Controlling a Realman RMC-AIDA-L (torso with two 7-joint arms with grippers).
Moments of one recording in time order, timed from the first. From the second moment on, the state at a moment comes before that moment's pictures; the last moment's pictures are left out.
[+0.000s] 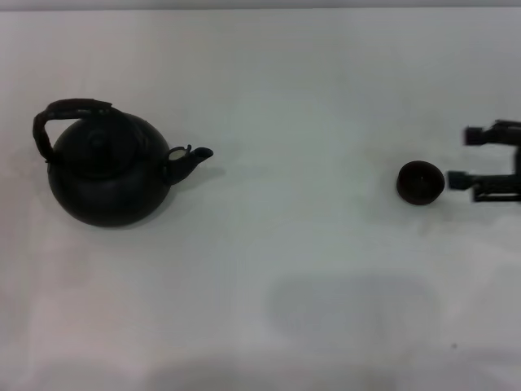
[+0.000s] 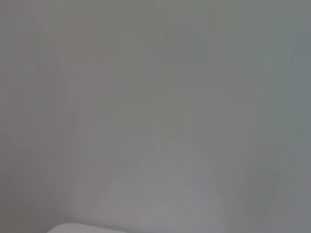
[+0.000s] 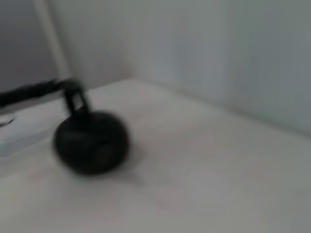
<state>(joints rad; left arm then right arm) -0.24 -2.08 0.15 0.04 -1.93 -1.29 2.73 0.32 1.93 -0.86 -0.77 1.25 1.60 -1.75</state>
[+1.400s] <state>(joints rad) -0.19 -2.08 0.15 0.00 -1.90 -1.38 2.73 0.40 2.01 -0.97 -0.76 1.05 1.39 -1.87</state>
